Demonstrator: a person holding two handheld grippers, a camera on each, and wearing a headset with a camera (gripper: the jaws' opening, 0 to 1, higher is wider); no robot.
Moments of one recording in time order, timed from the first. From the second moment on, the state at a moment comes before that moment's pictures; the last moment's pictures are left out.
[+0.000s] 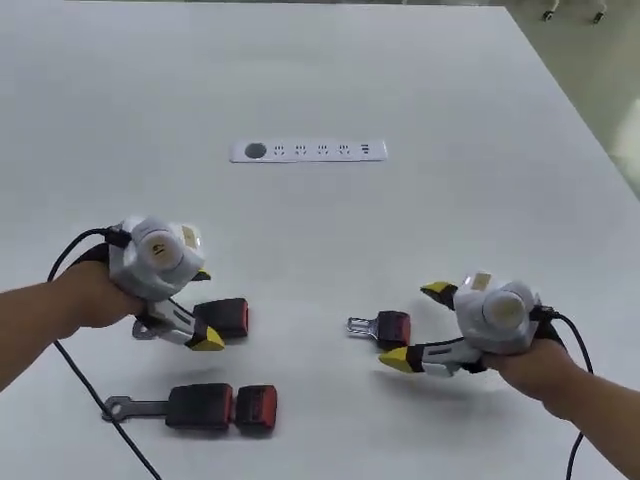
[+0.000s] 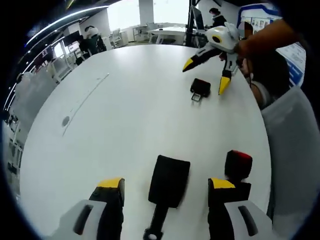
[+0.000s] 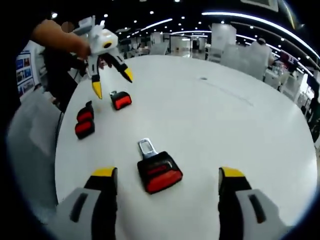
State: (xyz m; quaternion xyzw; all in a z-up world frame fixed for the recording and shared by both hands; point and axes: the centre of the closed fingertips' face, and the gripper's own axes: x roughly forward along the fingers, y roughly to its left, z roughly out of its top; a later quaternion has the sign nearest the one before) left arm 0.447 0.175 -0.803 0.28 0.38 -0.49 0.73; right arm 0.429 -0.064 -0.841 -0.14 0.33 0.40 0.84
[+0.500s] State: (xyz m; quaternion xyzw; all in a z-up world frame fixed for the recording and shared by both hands) left arm 0.412 0.219 -0.752 0.07 0.33 -0.31 0.89; right arm 0.404 -0.055 -0.802 -0.10 0.27 0.35 0.89
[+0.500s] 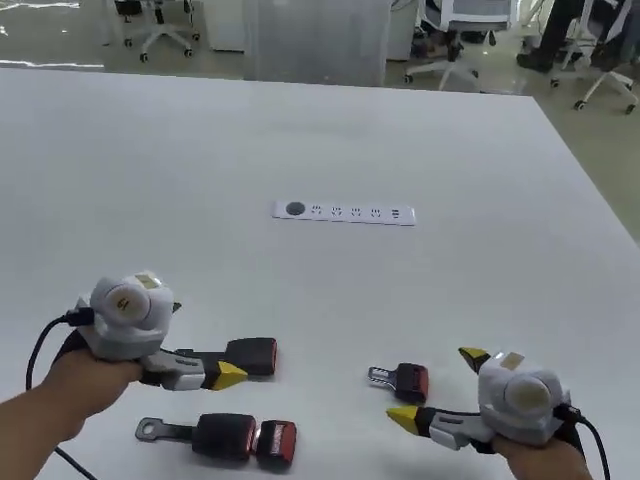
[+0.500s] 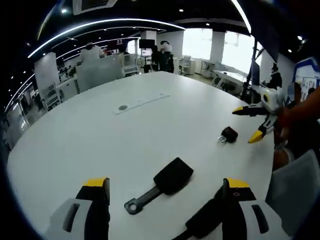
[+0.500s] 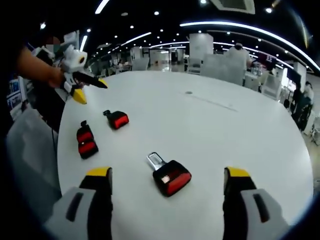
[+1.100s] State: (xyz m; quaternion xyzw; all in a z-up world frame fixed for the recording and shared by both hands) left arm 0.326 0.249 -0.741 0.12 0.29 -0.35 0.89; right arm 0.354 -0.004 -0.774 -0.11 0.23 0.40 0.88
